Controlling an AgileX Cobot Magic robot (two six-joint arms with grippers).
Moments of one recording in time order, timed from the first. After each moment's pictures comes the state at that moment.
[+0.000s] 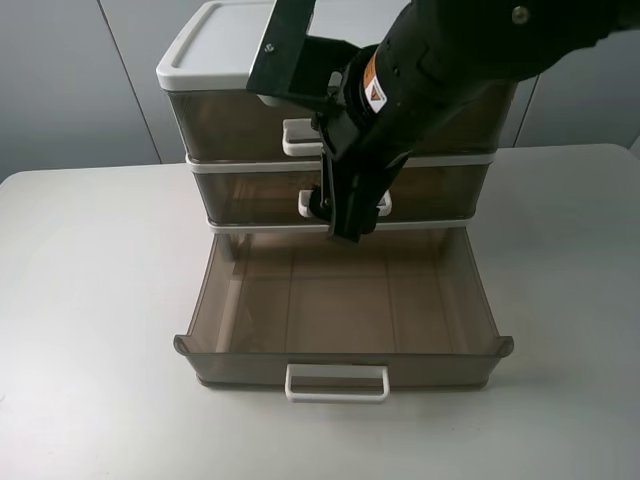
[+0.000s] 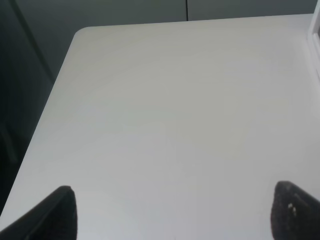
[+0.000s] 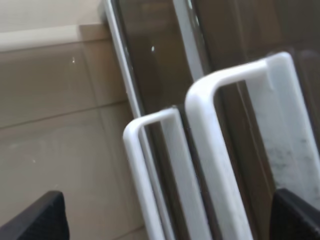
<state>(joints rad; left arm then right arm) -0.05 0.00 -0.51 0.19 1.08 -0.09 0.88 1.57 -1.13 -0.38 0.66 -0.23</state>
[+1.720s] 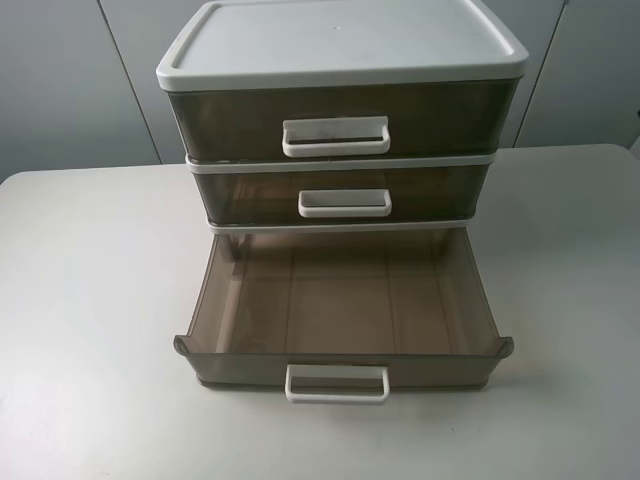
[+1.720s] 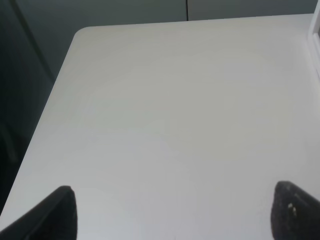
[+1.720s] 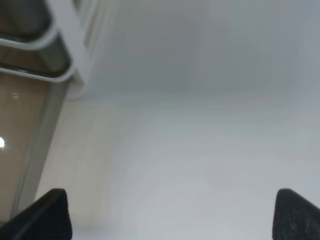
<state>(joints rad) -0.05 0.00 -0.51 0.19 1.08 -0.09 0.13 1.07 -1.10 -0.12 1.18 -0.05</state>
